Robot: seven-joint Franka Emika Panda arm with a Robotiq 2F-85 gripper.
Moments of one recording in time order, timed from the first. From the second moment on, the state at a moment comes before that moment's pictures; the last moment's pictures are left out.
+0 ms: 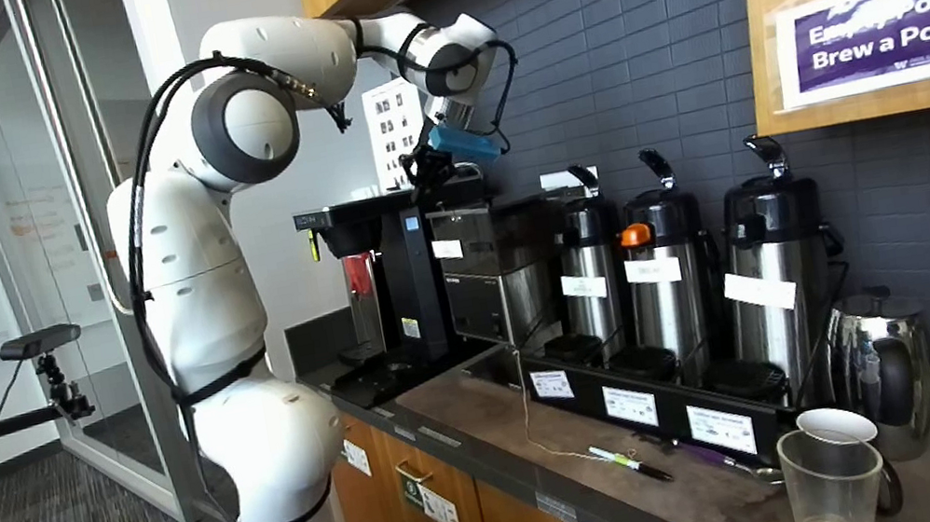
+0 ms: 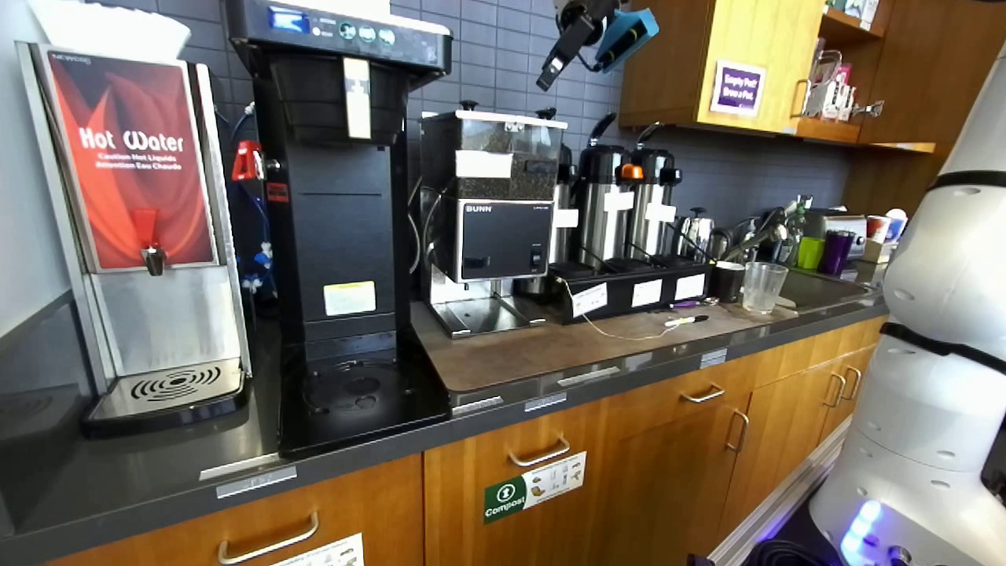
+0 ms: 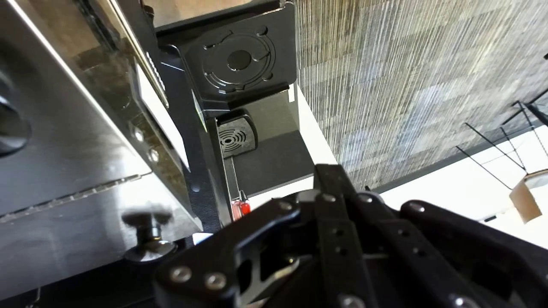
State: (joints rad) arm -0.01 -0.12 -0.04 -1.62 0.67 1.45 -1.16
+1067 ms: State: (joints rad) arm -0.08 -0.12 -0.14 -1.69 0.61 1.65 -1.07
